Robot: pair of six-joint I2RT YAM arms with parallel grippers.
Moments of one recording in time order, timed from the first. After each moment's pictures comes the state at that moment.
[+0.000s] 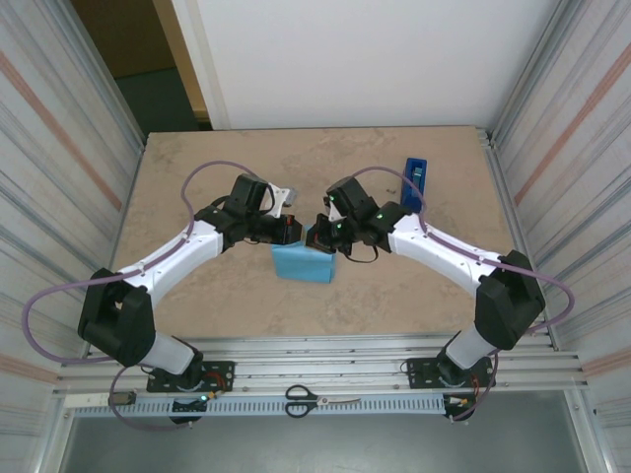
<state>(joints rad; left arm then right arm) -0.52 1.46 1.07 -0.46 0.50 -0.34 0.77 1.56 1.22 -0.53 -0.36 0.96</state>
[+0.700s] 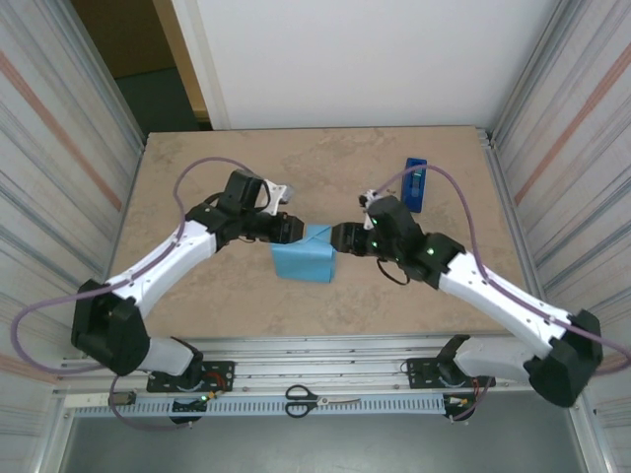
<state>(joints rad) -0.51 1.36 1.10 -0.52 0.52 -0.34 0.77 1.10 0.91 -0.42 0.04 0.65</state>
